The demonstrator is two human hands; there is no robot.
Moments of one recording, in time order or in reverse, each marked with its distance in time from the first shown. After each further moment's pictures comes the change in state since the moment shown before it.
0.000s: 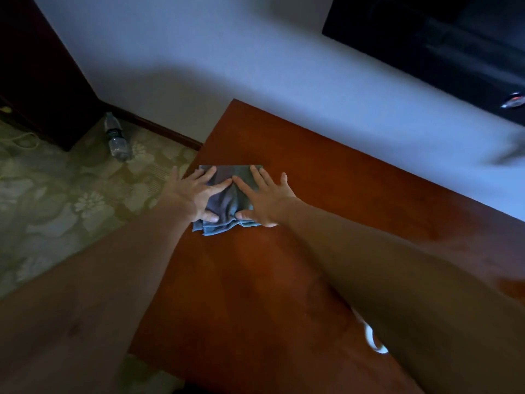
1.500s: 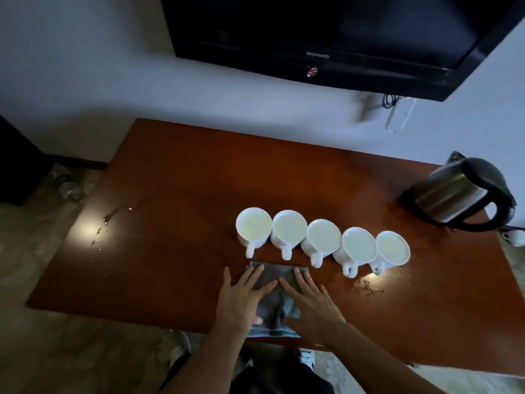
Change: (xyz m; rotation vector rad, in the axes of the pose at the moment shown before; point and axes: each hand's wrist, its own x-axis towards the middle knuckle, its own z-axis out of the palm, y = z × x) left_hand -0.207 0.373 0.086 0.064 -0.077 0.365; right_hand -0.404 0.061 0.272 0.494 -0.017 0.243
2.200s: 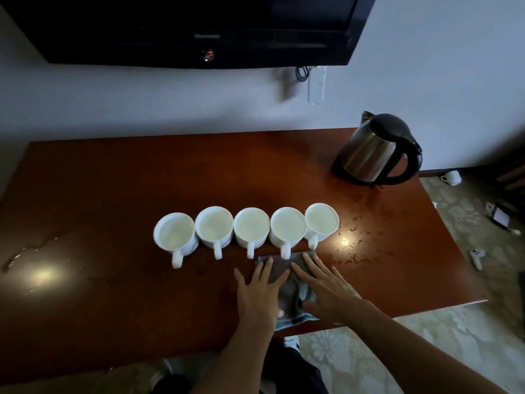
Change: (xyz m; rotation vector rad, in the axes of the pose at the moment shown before) left_hand 0.051 0.153 -0.022 -0.007 0.099 0.078; right_hand -0.060 0.138 0.018 0.080 0.037 0.162
